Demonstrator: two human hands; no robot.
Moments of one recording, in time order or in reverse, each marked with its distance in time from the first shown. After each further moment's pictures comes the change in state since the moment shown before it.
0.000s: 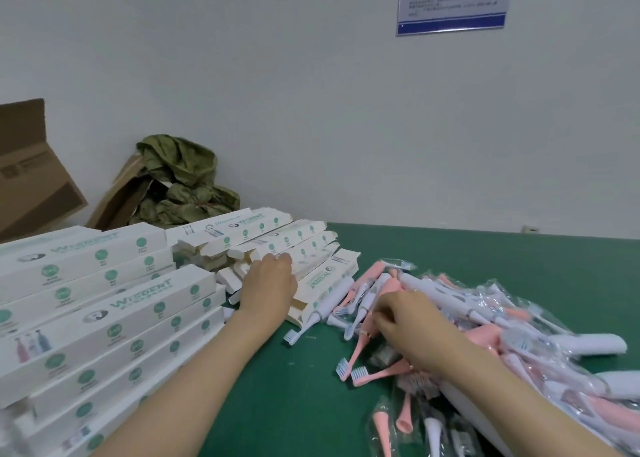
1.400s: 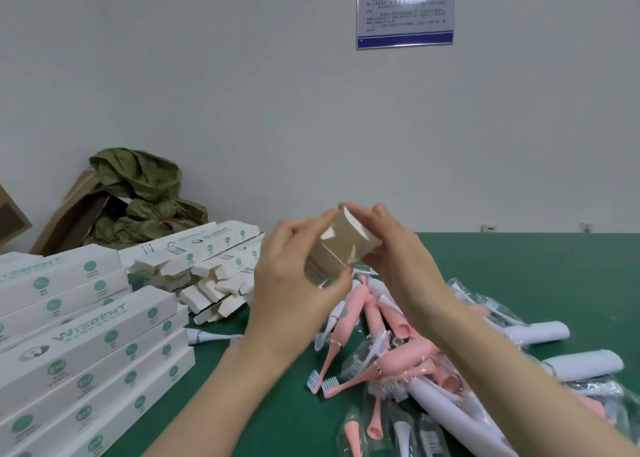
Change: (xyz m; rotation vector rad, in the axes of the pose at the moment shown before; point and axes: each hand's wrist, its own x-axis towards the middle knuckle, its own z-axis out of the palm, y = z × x) left_hand -0.052 0.075 -0.063 -0.777 0.566 0.414; right_hand -0.005 -0.034 -0.066 1.176 0.268 -0.138
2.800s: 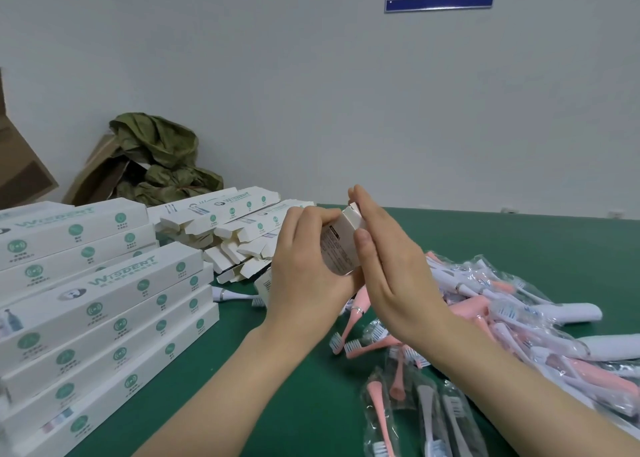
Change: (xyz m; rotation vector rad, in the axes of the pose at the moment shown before) left_hand -0.026 -0.010 0.002 -0.067 0.079 -0.139; right_hand -0.029 0.035 0.028 -0.647 -0.040 -0.433
